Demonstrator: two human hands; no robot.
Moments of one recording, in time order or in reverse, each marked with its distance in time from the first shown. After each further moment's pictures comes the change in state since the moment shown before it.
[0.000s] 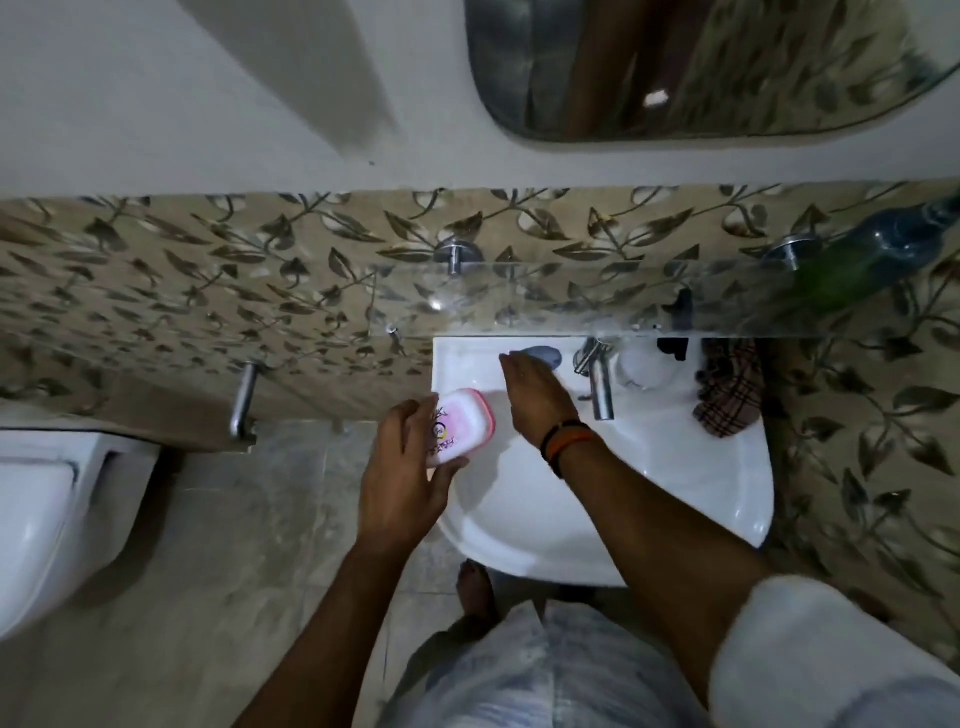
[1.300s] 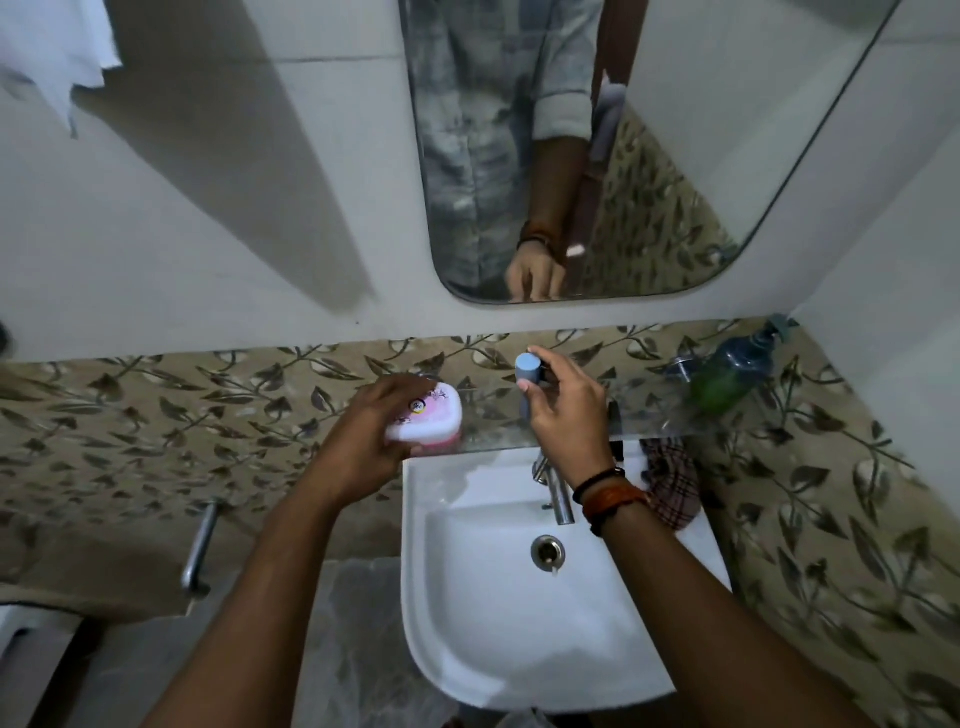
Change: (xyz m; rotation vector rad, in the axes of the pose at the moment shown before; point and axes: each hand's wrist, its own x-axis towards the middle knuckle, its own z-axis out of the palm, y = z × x) left_hand 0.163 0.053 -0.116 -0.153 -0.108 0.436; right_hand -0.031 -0.010 -0.243 0.630 0.716 0.203
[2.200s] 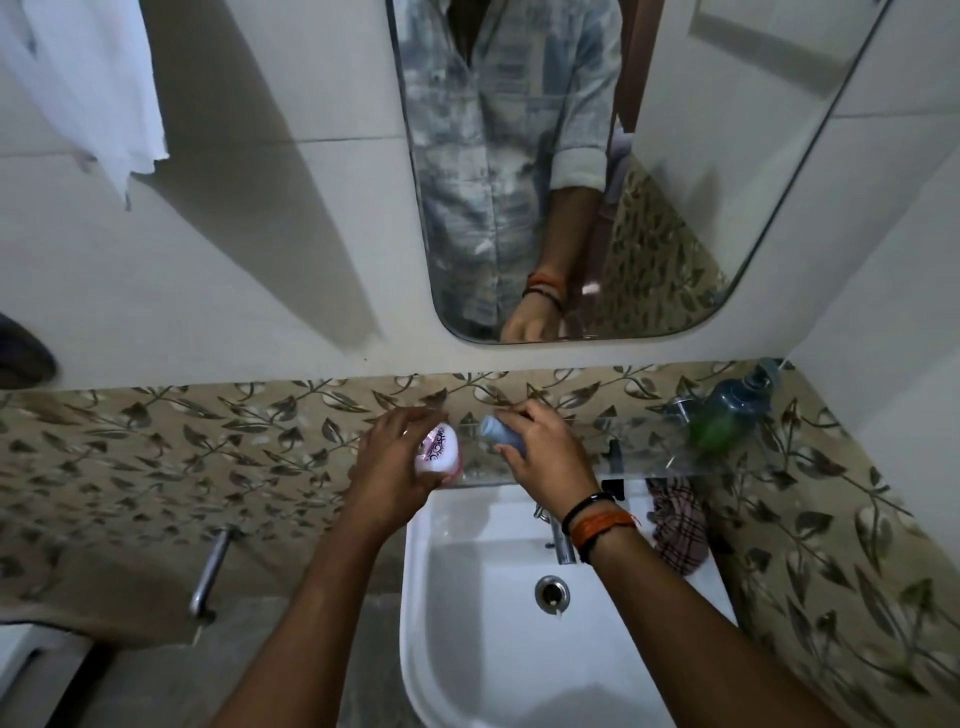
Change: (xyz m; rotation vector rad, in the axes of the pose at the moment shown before) left_hand 0.008 0.015 0.039 0.223 0.161 -0.147; right_hand 0.006 0.013 0.007 -0.287 -0.365 -0.136
